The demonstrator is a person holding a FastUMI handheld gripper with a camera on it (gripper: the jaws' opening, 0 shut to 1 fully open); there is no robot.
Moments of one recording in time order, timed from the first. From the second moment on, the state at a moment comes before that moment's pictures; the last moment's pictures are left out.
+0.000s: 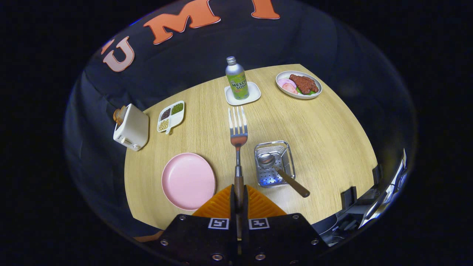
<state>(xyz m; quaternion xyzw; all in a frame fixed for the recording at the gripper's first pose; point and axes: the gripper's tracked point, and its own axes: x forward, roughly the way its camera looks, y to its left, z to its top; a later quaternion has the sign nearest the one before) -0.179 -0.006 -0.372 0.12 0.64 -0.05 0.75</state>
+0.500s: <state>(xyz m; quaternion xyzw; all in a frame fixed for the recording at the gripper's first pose) -0.200 -0.049 -0.374 0.06 0.72 -0.01 0.69</state>
